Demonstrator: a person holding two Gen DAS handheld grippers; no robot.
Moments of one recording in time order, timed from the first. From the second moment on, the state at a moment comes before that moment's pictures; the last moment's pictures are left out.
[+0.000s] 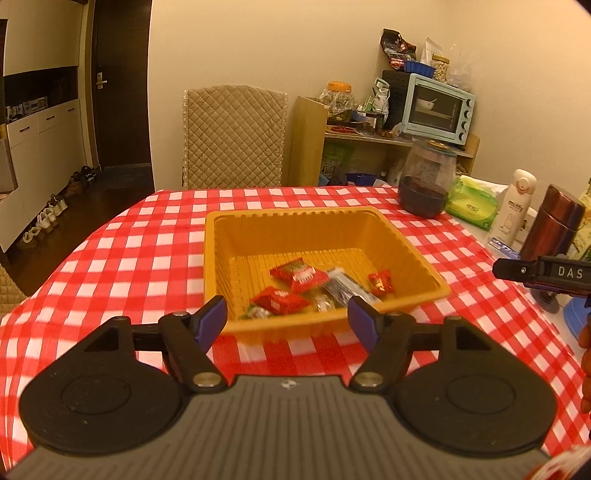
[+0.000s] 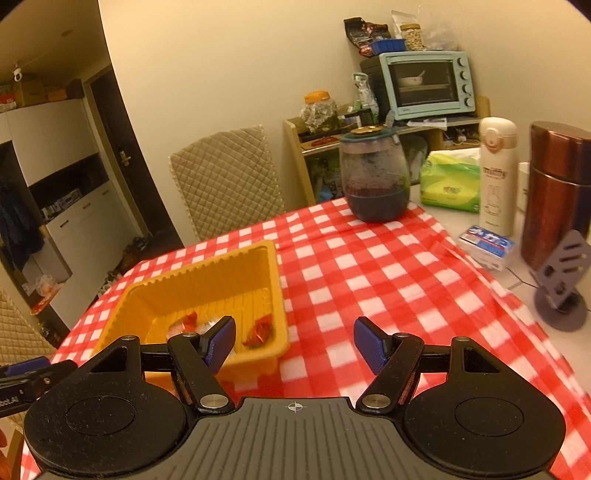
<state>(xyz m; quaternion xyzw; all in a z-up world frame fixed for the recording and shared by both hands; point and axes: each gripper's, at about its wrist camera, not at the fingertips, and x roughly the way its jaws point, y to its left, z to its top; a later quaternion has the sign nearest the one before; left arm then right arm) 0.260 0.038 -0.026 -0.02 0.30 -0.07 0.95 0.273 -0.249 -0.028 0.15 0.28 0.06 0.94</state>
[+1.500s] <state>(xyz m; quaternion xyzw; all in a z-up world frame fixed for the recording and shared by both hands) 0.205 0.001 -0.122 -0.03 0.40 -0.11 0.91 0.194 -0.250 -0.101 0.12 0.37 0.06 0.92</state>
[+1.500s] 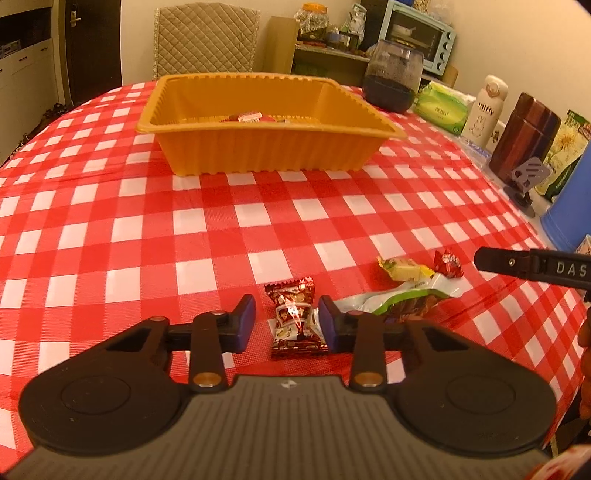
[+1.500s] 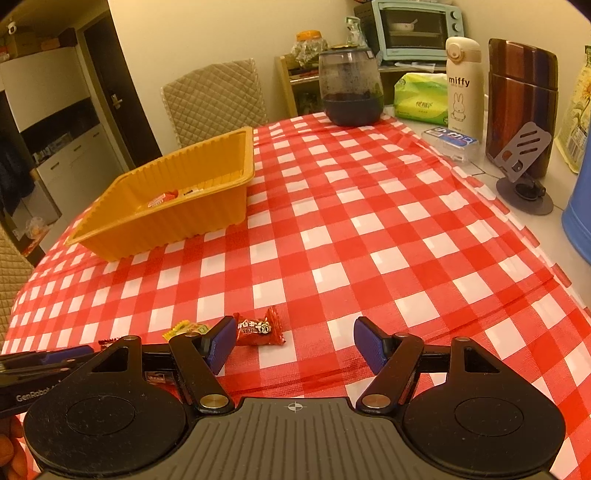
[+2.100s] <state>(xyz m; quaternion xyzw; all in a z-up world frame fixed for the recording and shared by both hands) 0.204 0.015 -0.105 -0.03 0.39 -0.09 0.92 0.209 -0.222 -0.110 0.07 0.38 0.11 0.92</state>
